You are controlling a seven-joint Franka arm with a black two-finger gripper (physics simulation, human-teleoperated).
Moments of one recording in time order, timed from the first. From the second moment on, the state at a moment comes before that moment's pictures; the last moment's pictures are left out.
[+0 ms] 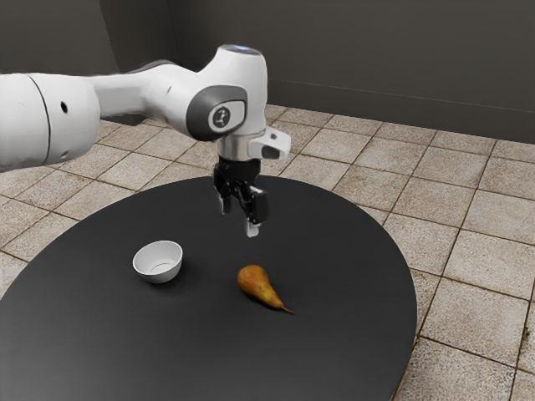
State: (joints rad) arm -0.18 0.29 -0.06 -1.62 0.06 1.74 0.17
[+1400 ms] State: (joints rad) arm -0.06 0.37 -0.16 -1.87 -0.01 2.08 1.56
